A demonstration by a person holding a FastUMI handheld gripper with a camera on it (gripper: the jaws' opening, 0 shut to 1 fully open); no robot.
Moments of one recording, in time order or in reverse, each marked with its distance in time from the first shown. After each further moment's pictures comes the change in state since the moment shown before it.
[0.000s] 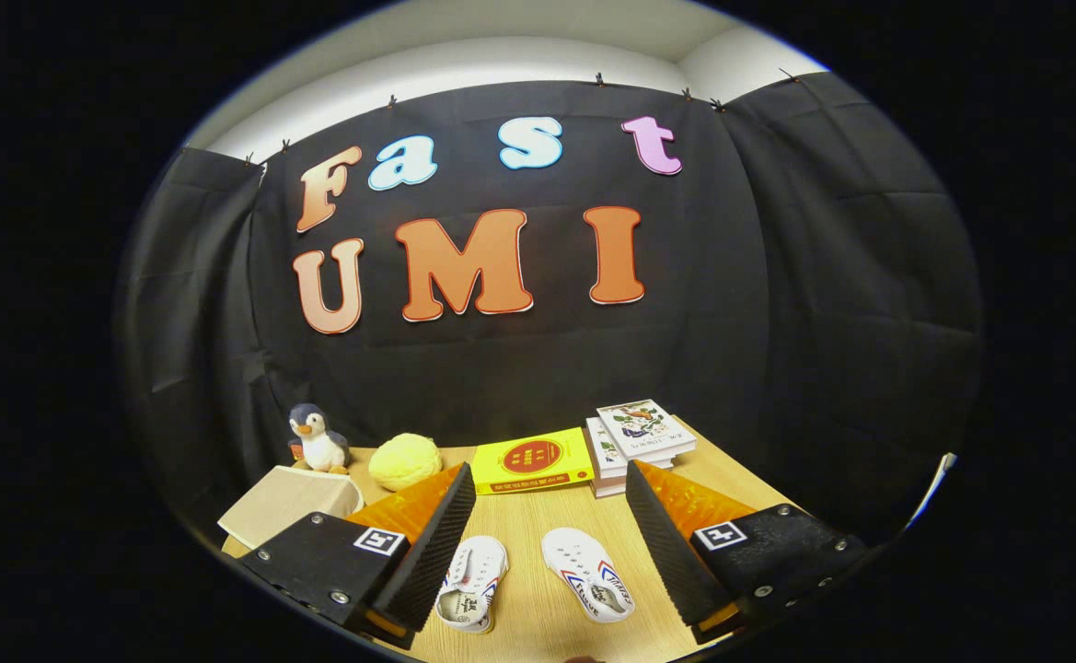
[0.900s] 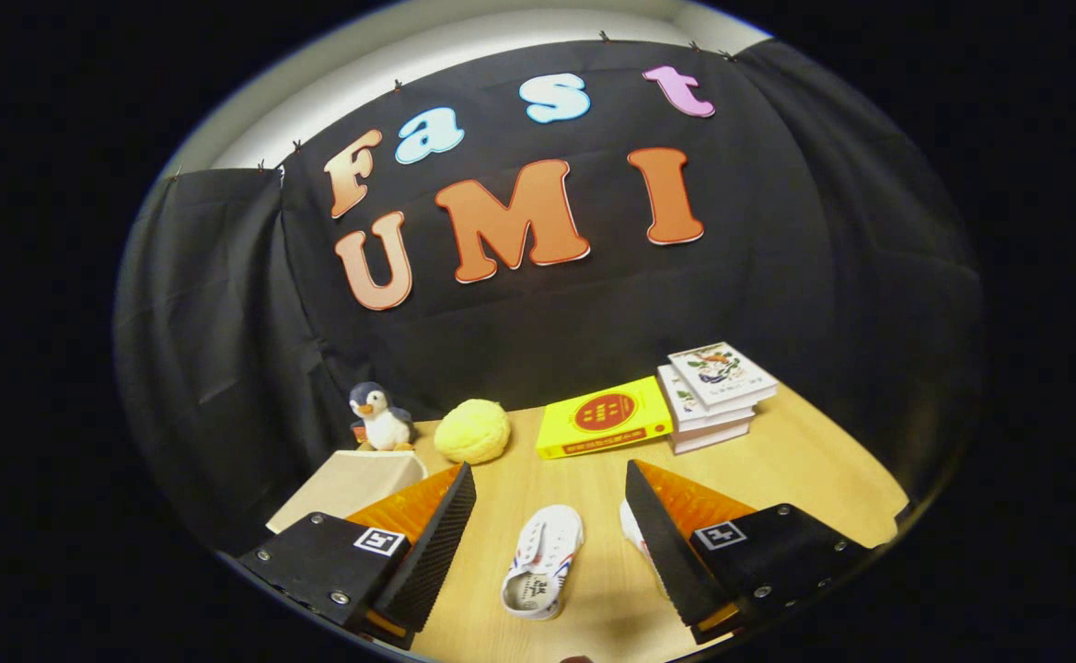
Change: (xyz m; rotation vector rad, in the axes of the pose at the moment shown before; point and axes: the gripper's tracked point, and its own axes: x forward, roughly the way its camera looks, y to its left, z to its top) arm 0.017 0.073 -0.054 0.143 0.179 0.260
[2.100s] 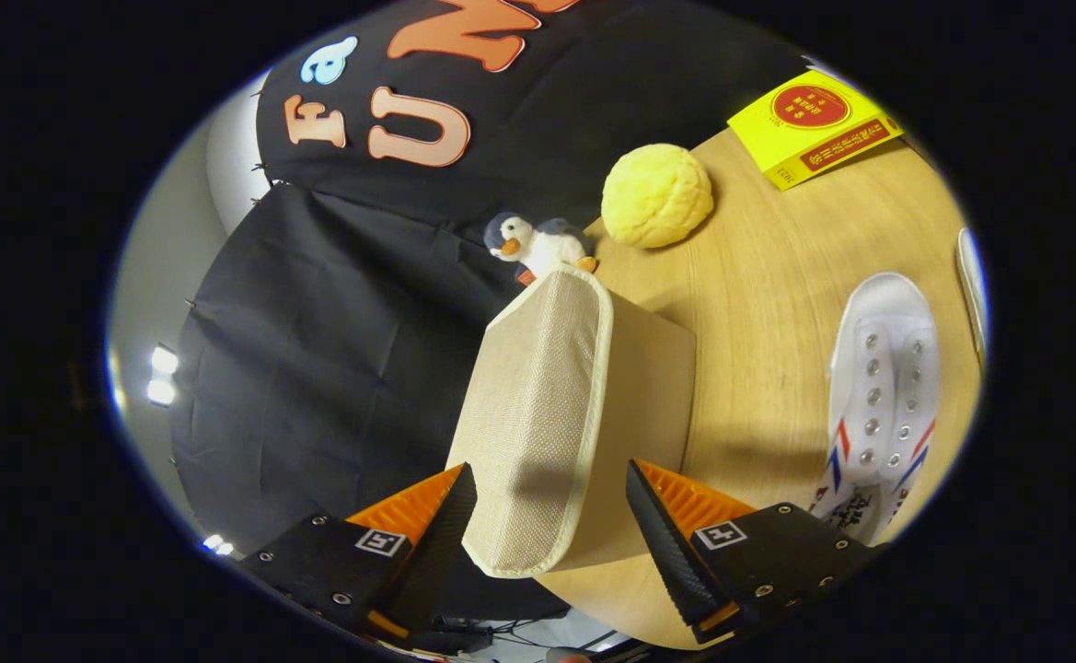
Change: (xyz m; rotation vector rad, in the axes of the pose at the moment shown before) arm 0.090 0.173 -0.166 0.484 0.730 0.643
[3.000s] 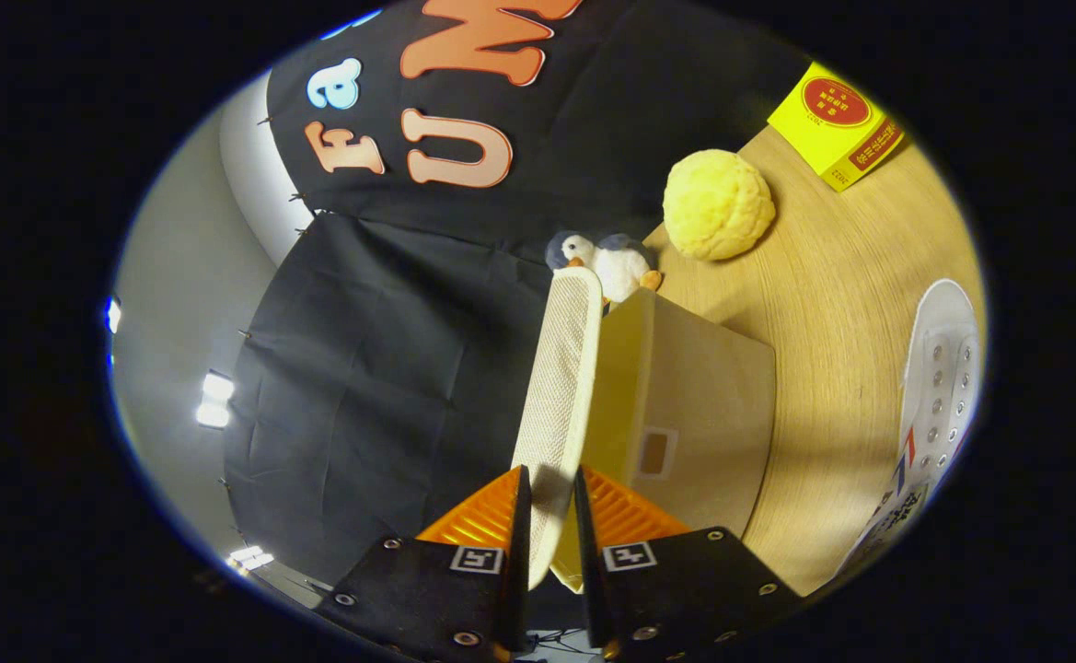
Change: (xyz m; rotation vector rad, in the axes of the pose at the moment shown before) arm -0.018 0.070 0.031 0.040 -0.075 0.197
